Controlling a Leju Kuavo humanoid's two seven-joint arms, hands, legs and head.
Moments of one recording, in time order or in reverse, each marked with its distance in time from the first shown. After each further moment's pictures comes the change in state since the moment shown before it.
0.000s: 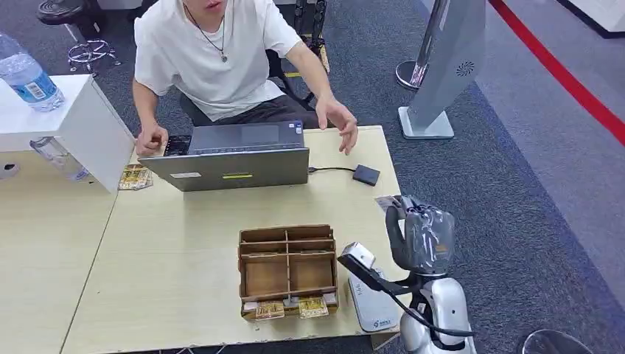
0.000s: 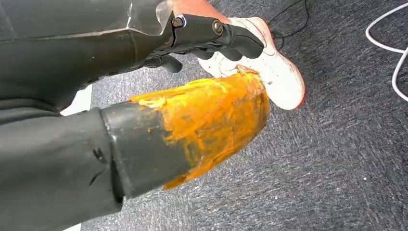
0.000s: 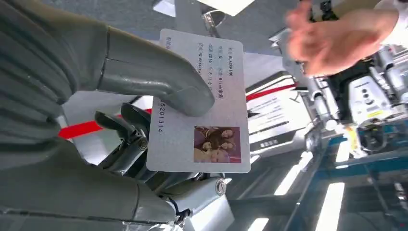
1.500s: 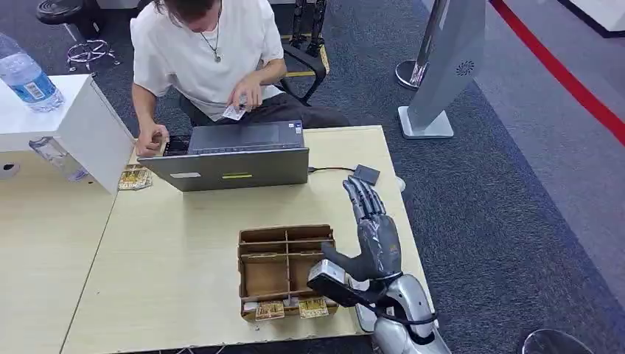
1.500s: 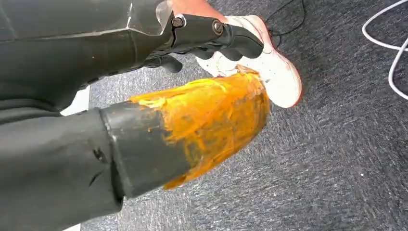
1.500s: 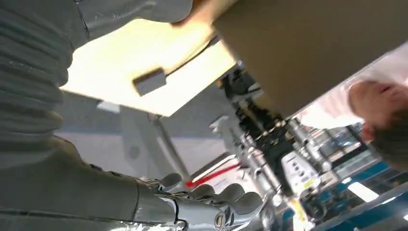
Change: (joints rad) left arm -0.002 0.000 0.000 0.000 0.003 -0.008 -0.006; right arm -0.059 -0.167 0.351 0.107 -0.451 0.069 -0.010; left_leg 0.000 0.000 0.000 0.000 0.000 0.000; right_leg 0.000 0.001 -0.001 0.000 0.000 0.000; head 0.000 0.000
